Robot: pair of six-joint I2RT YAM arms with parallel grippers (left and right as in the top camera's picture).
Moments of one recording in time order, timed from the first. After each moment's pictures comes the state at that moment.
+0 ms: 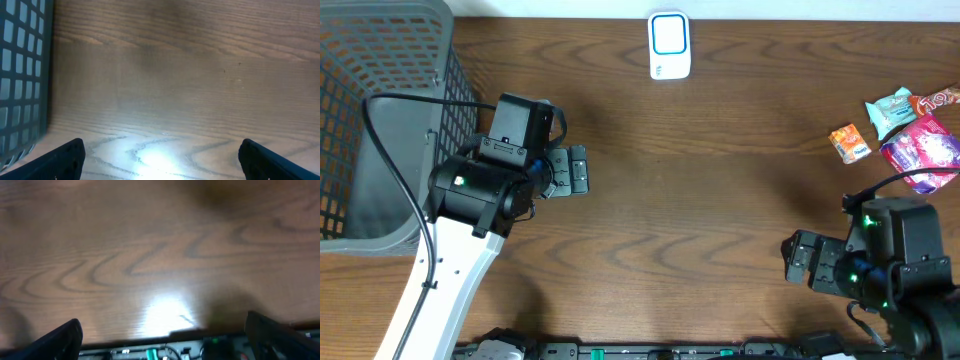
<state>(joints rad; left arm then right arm) -0.31 1.26 1.35 -1.16 -0.08 -0.35 0.21 0.84 1.24 -1.50 -0.03 0.42</state>
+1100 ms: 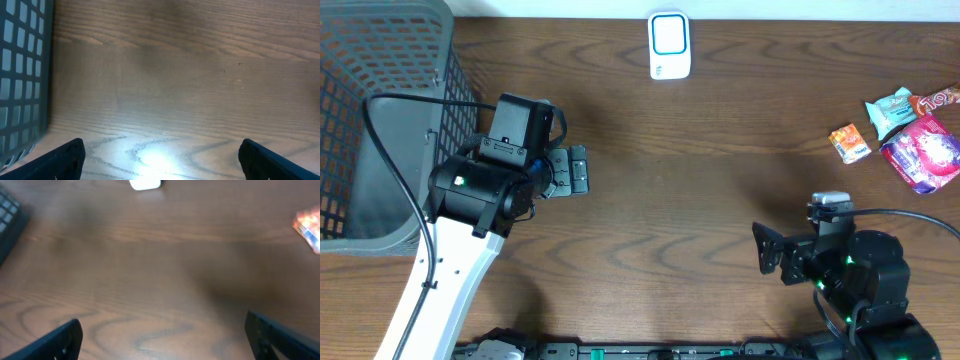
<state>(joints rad) -0.31 1.26 1.35 -1.16 -0.08 -0.35 0.21 0.51 0.69 -0.81 -0.14 0.19</state>
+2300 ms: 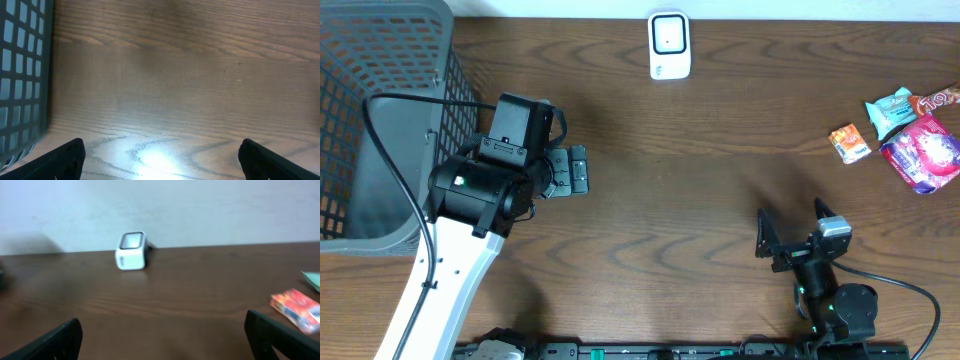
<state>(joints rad) -0.31 1.26 1.35 -1.16 -0.08 -0.35 0.09 0.01 0.01 -0.05 -0.12 0.12</state>
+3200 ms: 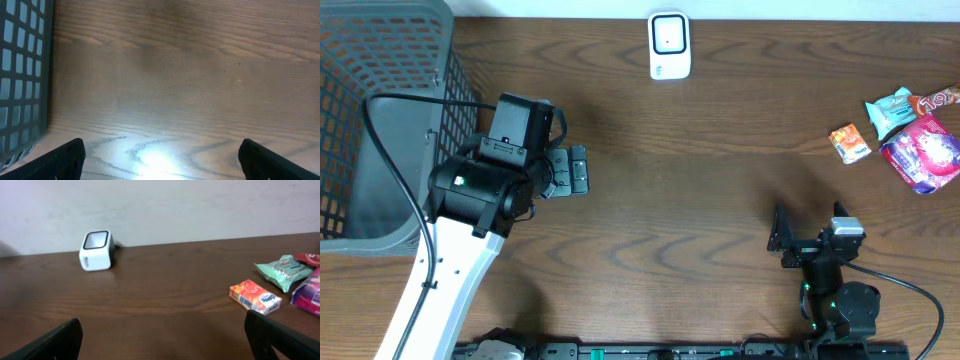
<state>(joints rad) -0.31 1.26 1.35 -1.16 -0.08 -0.35 0.03 0.01 0.01 -0.07 -0.02 0.08</state>
